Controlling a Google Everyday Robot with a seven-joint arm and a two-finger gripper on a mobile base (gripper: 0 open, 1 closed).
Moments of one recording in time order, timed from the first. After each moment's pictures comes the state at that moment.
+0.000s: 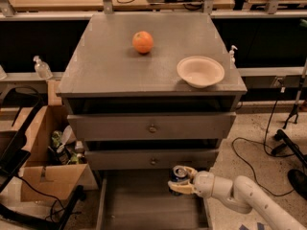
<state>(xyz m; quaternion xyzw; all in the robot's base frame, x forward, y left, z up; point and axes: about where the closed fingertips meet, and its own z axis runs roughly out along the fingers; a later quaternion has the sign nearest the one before) 0.530 -0.104 0.442 -0.37 0.65 0.40 0.52</state>
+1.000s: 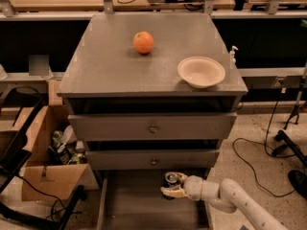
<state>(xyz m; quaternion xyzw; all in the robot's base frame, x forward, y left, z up) 0.544 -0.078 0.358 -0.39 0.64 0.42 0.51</state>
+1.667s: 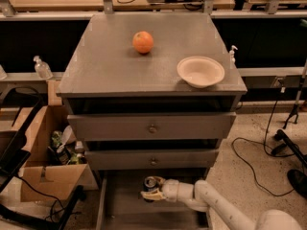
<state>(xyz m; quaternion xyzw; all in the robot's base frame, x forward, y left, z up) 0.562 0.015 0.285 -0.42 0.62 0.44 0.50</state>
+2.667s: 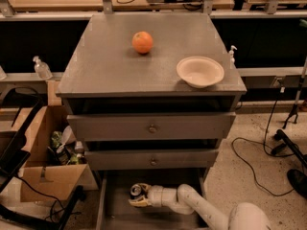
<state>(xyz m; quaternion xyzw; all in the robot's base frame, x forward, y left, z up) 0.561 0.082 0.206 -0.47 0.61 0.40 0.49</state>
